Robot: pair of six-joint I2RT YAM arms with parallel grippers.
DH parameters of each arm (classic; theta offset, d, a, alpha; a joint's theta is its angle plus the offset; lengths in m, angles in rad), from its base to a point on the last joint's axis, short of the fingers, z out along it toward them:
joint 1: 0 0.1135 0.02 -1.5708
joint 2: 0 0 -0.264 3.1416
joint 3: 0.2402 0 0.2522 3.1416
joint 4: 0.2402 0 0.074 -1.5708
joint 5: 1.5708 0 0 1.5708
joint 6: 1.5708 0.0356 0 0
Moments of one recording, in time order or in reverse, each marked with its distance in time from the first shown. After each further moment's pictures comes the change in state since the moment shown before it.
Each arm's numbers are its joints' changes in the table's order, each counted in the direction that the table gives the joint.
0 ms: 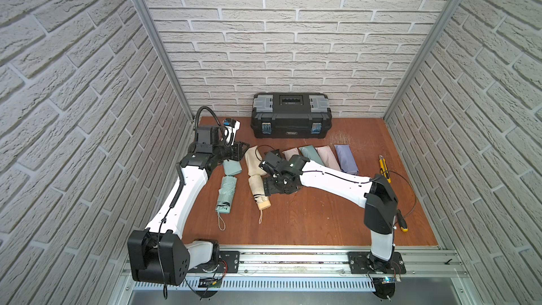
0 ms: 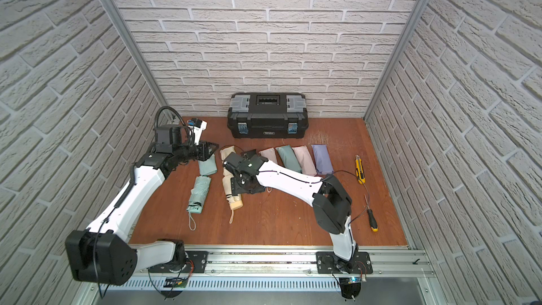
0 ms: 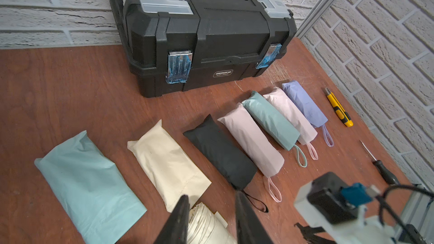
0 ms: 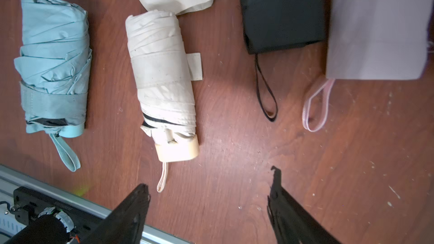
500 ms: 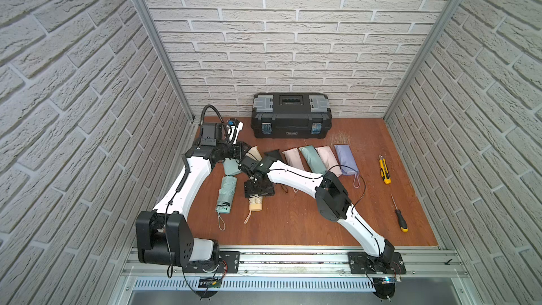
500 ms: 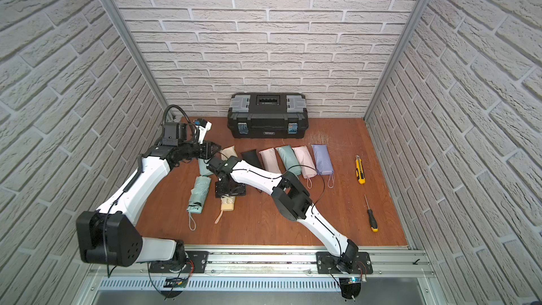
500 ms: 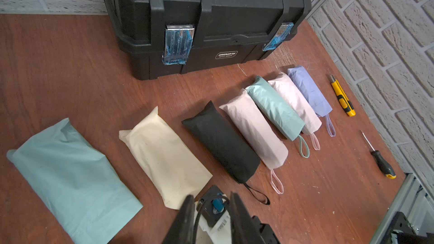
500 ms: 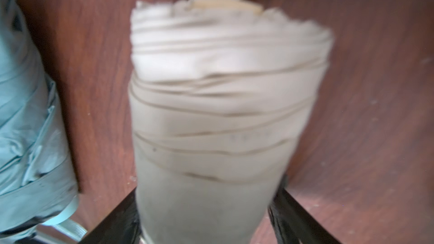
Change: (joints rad) left arm 0.000 0.115 0.053 0.052 0.030 0.021; right arm 0.000 0.550 0.541 0.126 -0.151 0.030
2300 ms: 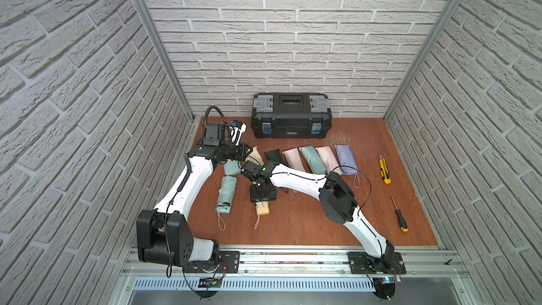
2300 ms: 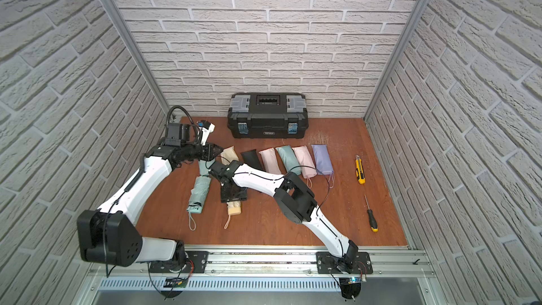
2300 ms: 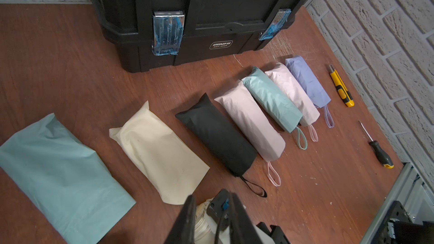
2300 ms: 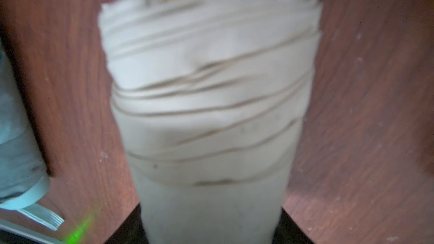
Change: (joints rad) left arm -0.022 0.013 0.009 0.034 -0.007 0.017; right arm 0.012 -0.073 -0.145 -0.048 -0.014 0.063
